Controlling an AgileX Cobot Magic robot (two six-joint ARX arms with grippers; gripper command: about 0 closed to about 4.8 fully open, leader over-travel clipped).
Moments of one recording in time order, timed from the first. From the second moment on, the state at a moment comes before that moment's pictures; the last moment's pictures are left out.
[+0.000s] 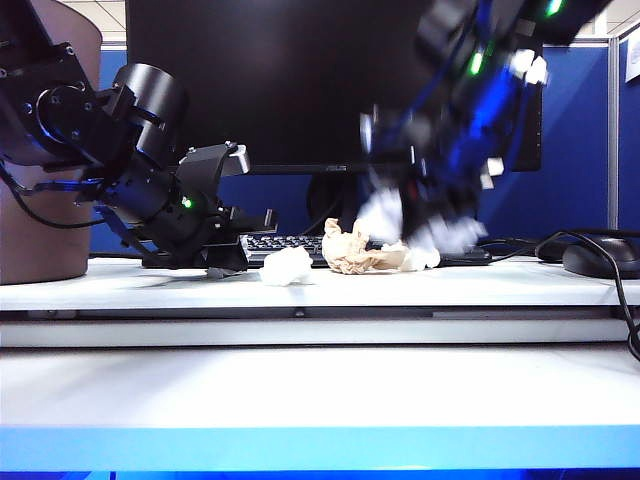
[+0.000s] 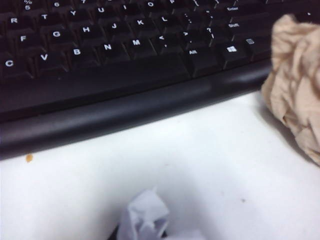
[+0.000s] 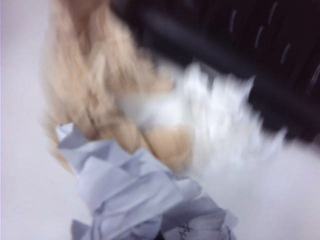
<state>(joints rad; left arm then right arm) -0.44 1.88 0.94 0.53 -0.01 -0.04 0.46 1.71 1.17 -0.19 0.01 -0.13</state>
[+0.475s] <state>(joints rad) -0.44 1.56 1.24 0.18 0.10 0.05 0.46 1.51 1.23 0.08 -0.23 -0.05</state>
